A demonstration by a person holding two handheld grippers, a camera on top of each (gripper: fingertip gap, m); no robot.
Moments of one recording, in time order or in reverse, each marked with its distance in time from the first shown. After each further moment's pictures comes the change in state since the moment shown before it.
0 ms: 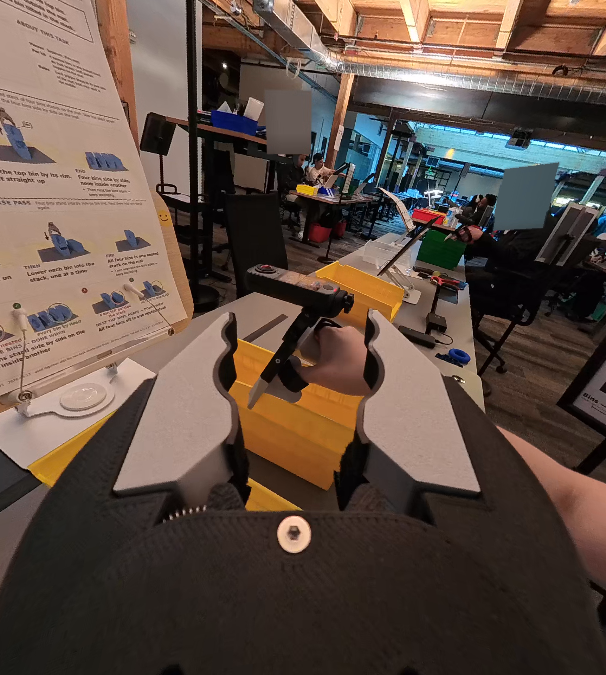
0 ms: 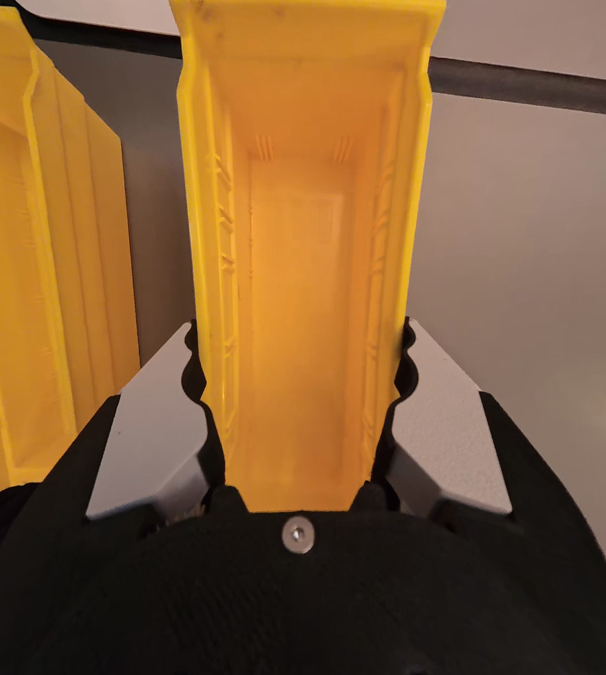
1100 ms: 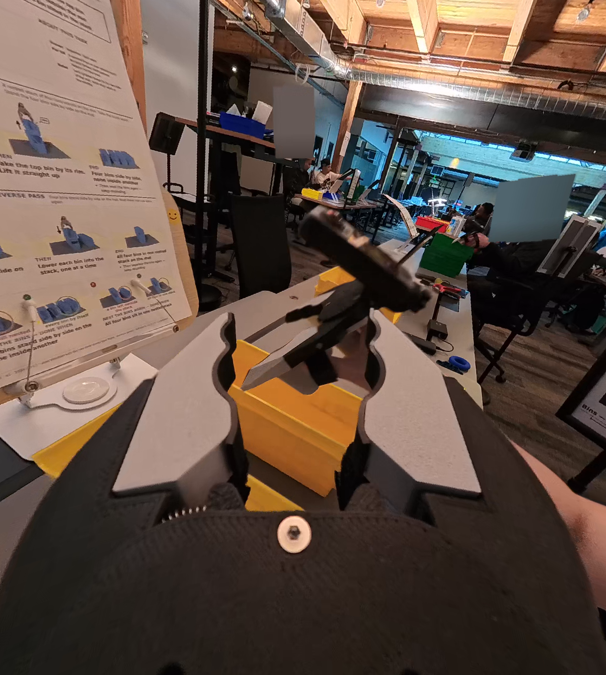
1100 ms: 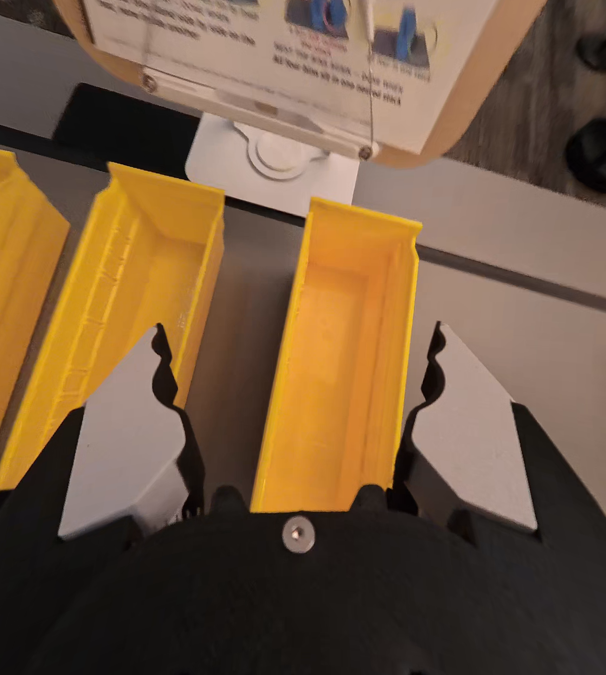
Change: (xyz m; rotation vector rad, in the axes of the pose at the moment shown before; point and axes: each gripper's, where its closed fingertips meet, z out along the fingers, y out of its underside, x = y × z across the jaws) left arm -0.007 -0.001 -0.004 0.010 -0.019 -0.030; right arm -0.045 -0.036 -0.089 0.409 0.005 -0.162
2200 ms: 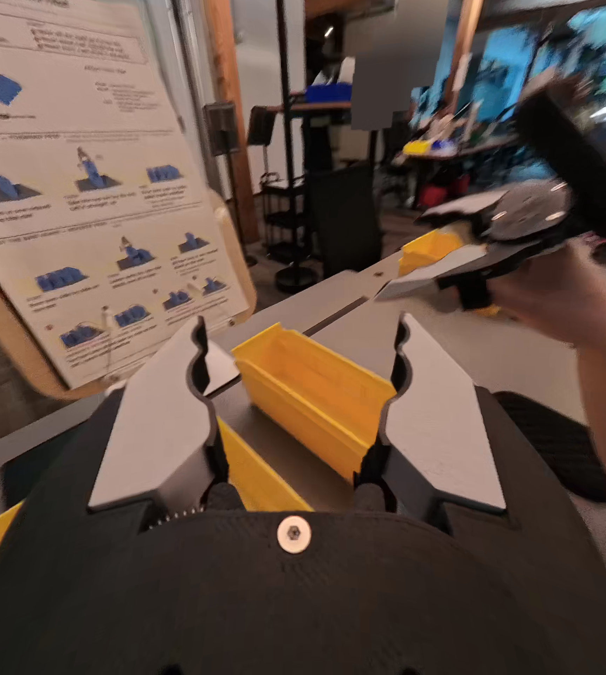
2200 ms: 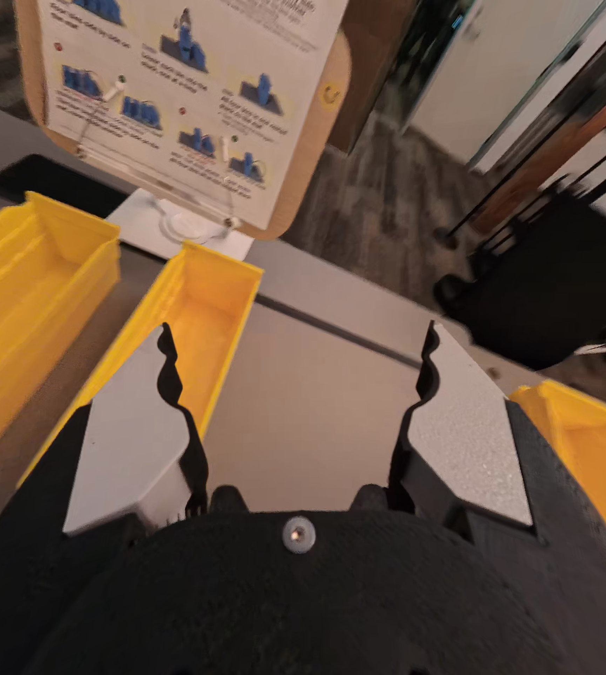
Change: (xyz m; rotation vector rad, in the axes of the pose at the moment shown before) left arm 0.033 0.017 0.039 -0.088 -0.310 0.243; right arm 0.129 0.000 -0.101 0.361 0.134 -0.188
